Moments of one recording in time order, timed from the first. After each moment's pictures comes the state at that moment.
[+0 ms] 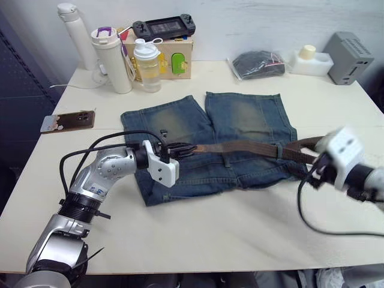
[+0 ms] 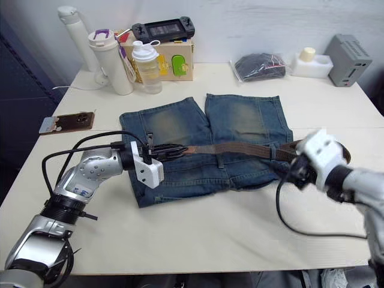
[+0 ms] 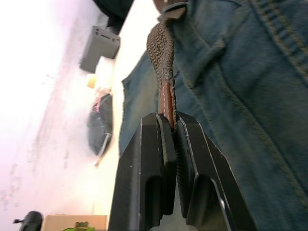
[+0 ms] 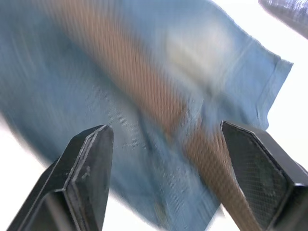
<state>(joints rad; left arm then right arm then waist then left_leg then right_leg) -0.61 0.61 -0.23 0.18 0.28 -0.73 -0.58 -0.29 -0.79 -0.51 -0.60 0.68 1.18 0.76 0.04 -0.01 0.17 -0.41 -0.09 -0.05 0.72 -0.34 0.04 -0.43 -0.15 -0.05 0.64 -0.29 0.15</state>
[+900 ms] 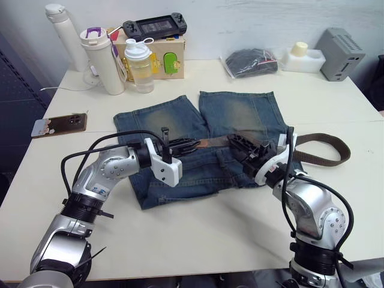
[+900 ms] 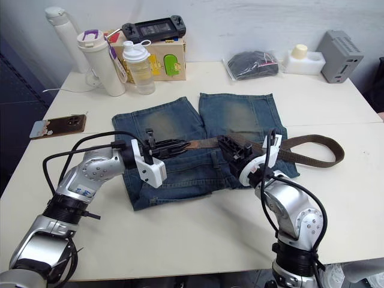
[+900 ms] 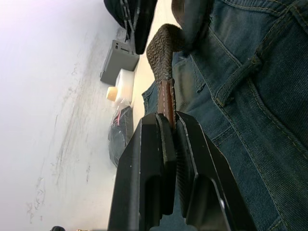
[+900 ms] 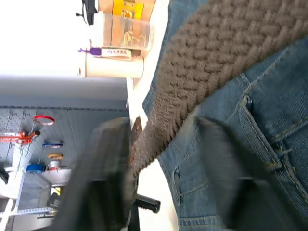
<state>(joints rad) -0.62 0.59 -0.22 0.17 0.34 -0.74 -0.53 -0.29 -0.14 -0.25 -0.42 1.95 0.70 -0.74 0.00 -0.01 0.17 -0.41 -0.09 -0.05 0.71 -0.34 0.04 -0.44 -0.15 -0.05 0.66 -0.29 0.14</state>
